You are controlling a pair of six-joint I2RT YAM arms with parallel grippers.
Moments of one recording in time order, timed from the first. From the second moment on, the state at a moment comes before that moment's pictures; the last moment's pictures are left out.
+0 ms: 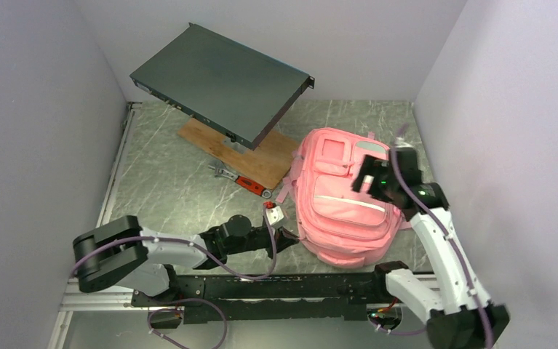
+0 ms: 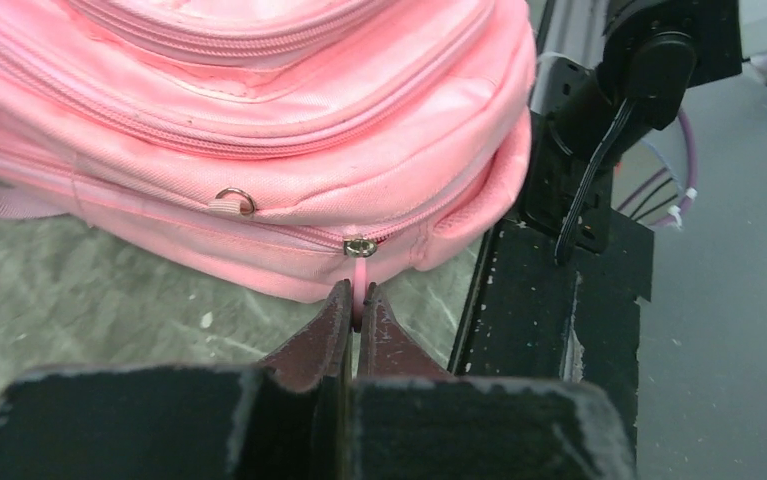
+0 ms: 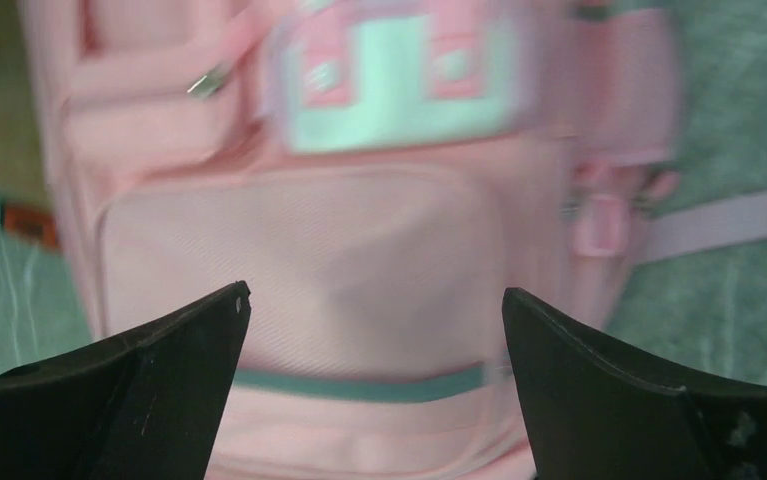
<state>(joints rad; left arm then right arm) -1.15 1.36 0.37 0.82 0.15 -0.25 0.14 0.92 0.95 -0.85 0.05 0.45</state>
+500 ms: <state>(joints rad) -0.97 1.09 0.30 0.52 0.04 -0.39 -0.06 0.99 0.74 -0.68 -0.19 0.52</state>
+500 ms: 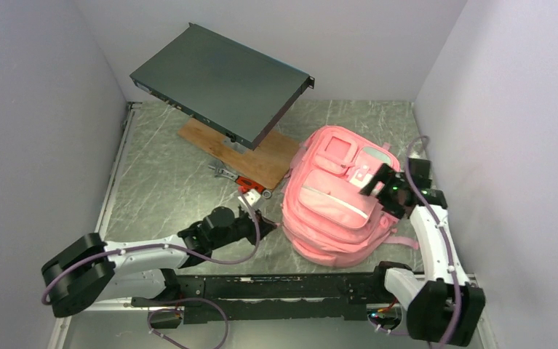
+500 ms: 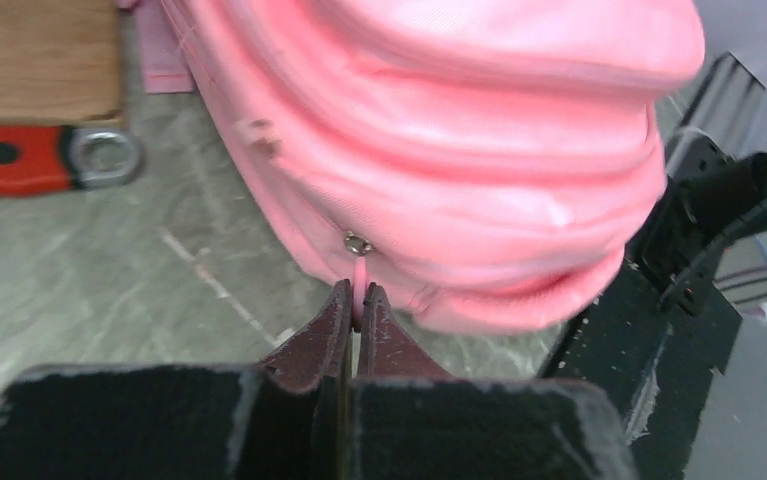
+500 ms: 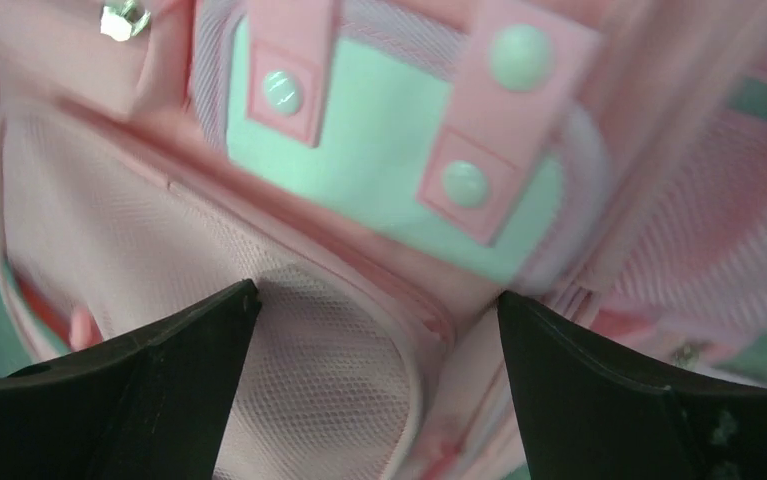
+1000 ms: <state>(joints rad) -0.85 0.86 0.29 0.15 -0.10 -0.41 0.53 0.97 0.76 -0.63 -0.15 0.69</state>
